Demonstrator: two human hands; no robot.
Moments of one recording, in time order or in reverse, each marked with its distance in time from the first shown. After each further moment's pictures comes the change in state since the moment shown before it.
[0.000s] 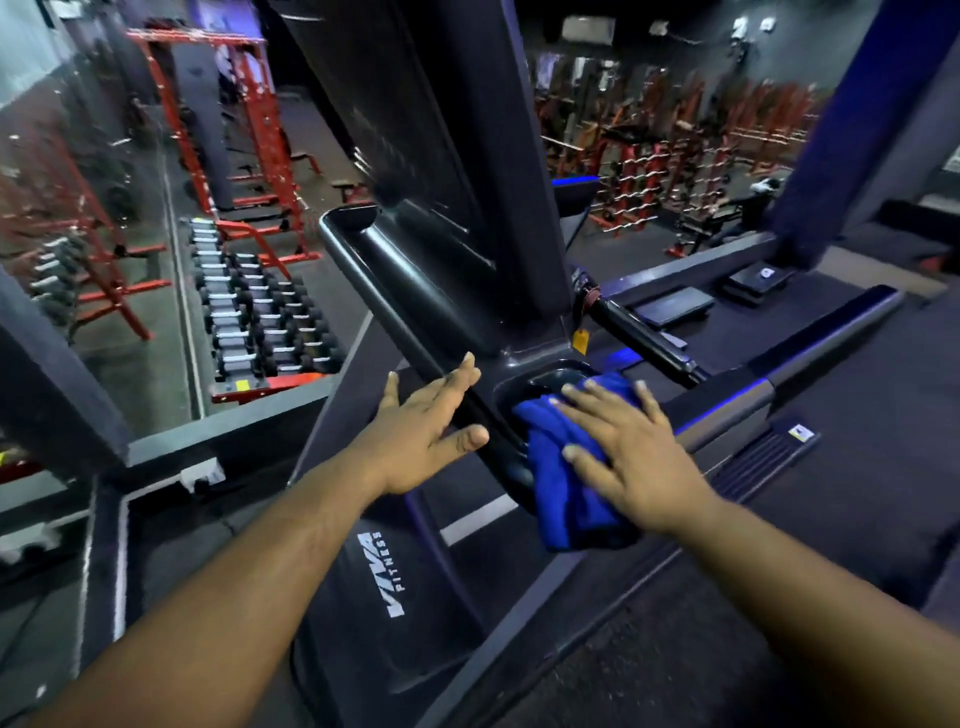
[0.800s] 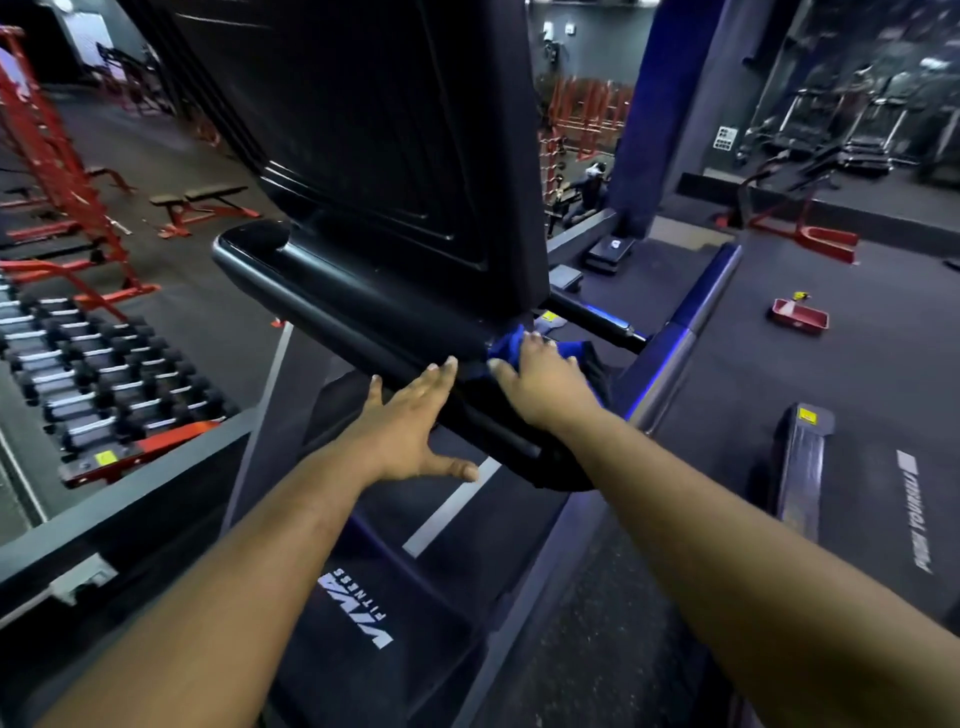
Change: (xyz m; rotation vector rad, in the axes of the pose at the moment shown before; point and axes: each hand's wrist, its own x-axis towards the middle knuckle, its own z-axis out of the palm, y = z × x) left_hand 0.018 -0.052 -0.030 0.100 -0.219 0.204; right_hand 0.110 -0.080 0.020 0.044 0.014 0.736
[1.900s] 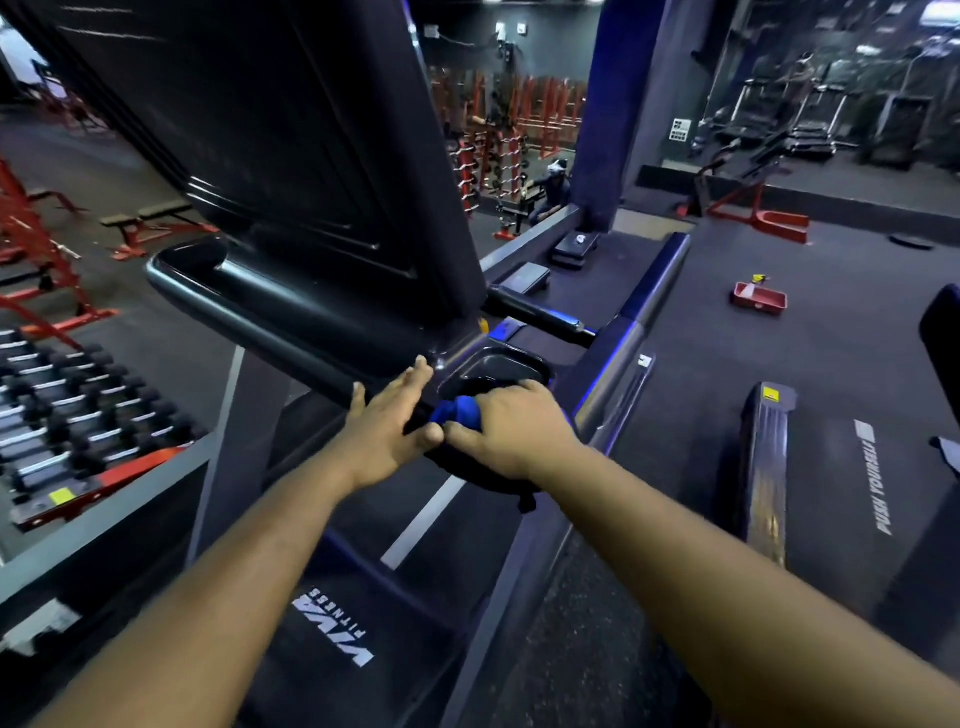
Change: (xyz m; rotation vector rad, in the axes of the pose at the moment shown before) left_hand 0.034 0.025 0.016 -0.275 0.163 0.080; right_hand -0.050 0.025 -0.004 -0.228 0.126 -0.270
